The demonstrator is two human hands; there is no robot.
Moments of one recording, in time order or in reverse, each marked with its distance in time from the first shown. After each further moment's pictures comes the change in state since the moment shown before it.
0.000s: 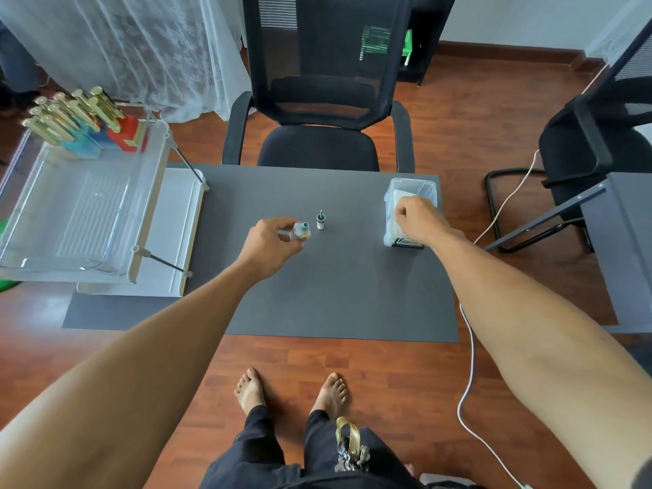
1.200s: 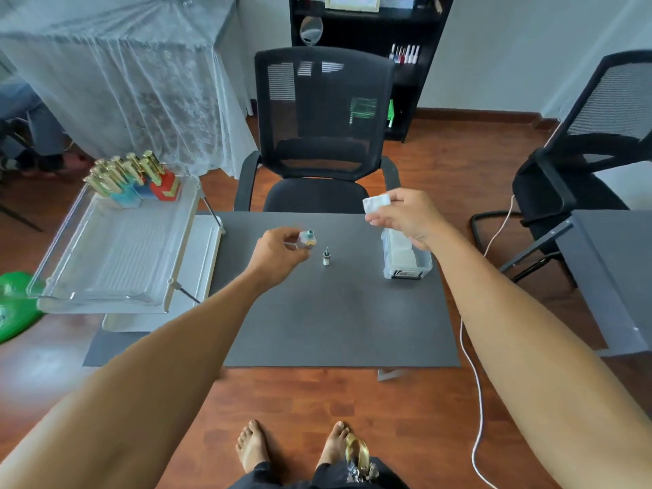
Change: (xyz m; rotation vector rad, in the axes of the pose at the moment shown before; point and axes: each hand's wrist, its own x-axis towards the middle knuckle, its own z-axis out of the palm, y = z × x) left_hand -0.006 0.038 -0.037 -0.040 0.067 0.118; right_hand -0.037 -0.093 -0.076 0.930 0.069 0.053
